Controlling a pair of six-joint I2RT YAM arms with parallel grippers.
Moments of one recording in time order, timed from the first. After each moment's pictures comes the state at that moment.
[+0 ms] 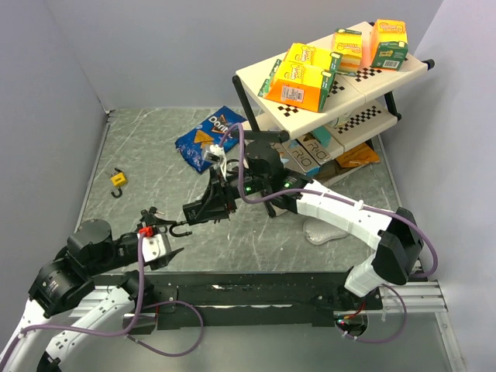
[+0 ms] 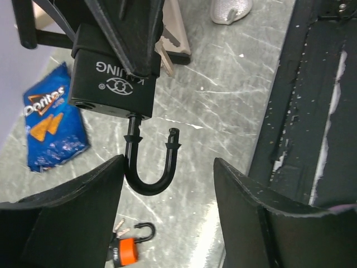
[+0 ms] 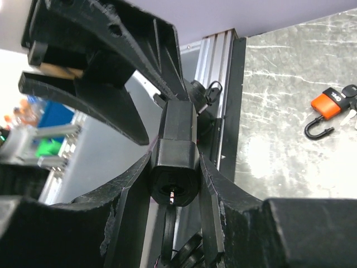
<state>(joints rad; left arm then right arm) -0.67 0.35 0.91 -0.90 0.38 0.51 0.90 1.52 1.28 0.05 -0.92 0.33</state>
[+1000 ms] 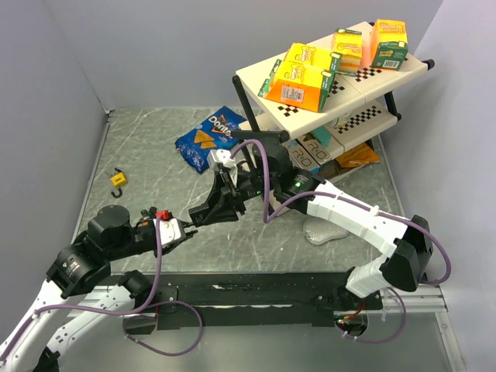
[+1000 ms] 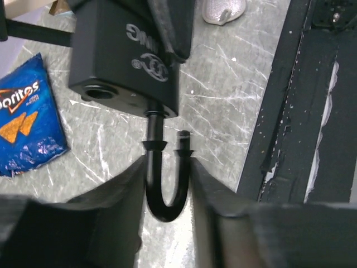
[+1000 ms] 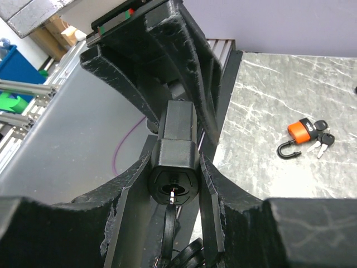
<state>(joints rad) -0.67 0.47 0.88 -0.79 0.40 0.44 0.91 1.44 1.31 -0.09 -1.00 0.00</state>
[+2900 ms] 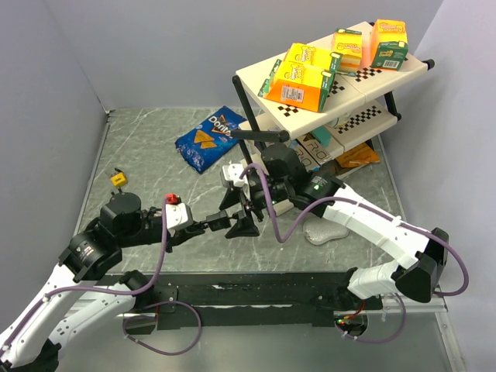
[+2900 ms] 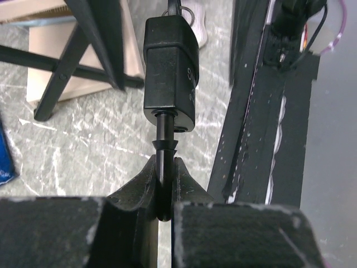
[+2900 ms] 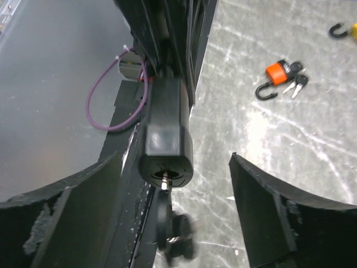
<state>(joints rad) -0.68 0.59 0.90 -0.69 0.54 0.29 0.89 1.33 1.33 -0.51 -0.85 -0.35</state>
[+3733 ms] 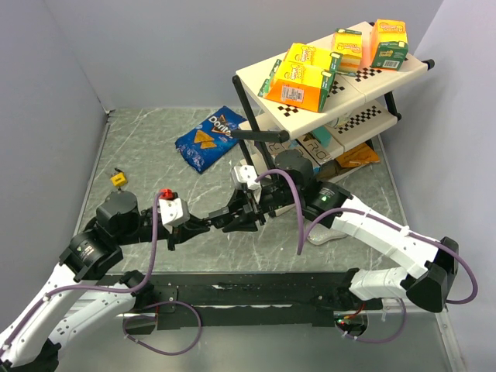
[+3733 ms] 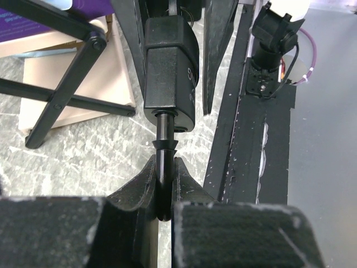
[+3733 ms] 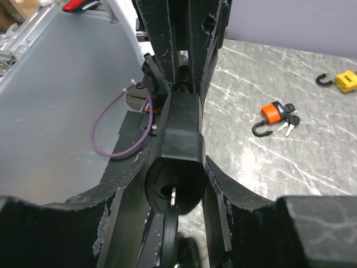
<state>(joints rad) -0.68 0.59 0.90 -0.57 0.60 0.19 0.90 1.23 1.16 -0.22 -0.91 -0.22</state>
